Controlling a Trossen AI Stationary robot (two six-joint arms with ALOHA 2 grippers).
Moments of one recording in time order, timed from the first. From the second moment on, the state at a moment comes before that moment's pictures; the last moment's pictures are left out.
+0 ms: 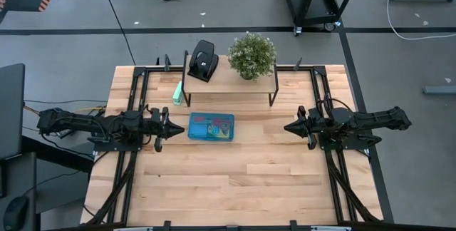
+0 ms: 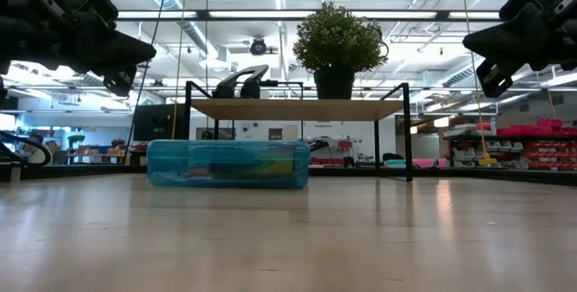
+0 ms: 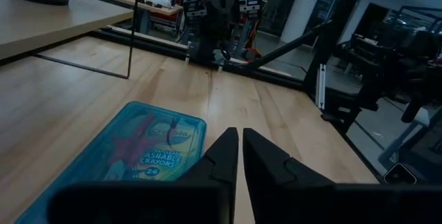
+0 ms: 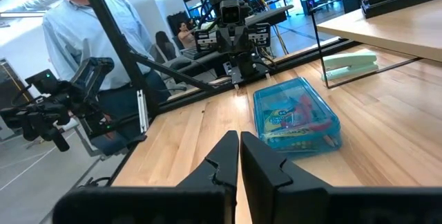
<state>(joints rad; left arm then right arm) -0.03 0.38 0.01 0.32 -0.01 -0.28 0.11 0.03 0.01 0.01 0.07 0.36</state>
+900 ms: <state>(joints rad) -0.03 0.38 0.01 0.32 -0.01 -0.28 0.11 0.03 0.01 0.01 0.07 0.35</state>
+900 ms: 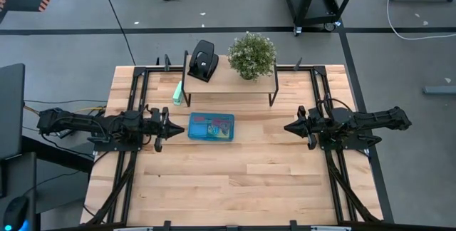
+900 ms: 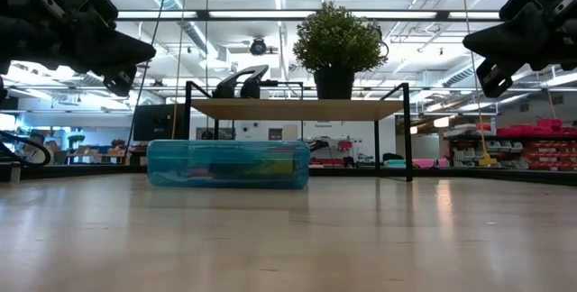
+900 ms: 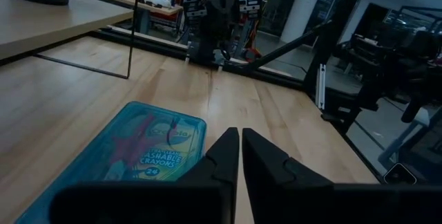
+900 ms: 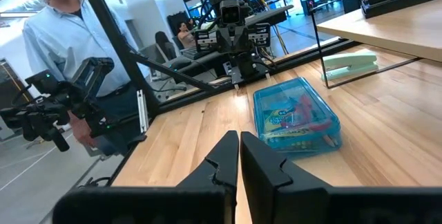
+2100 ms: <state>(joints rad) -0.03 0.38 0.01 0.32 -0.01 -0.28 0.11 0.03 0.01 0.01 0.07 0.36</state>
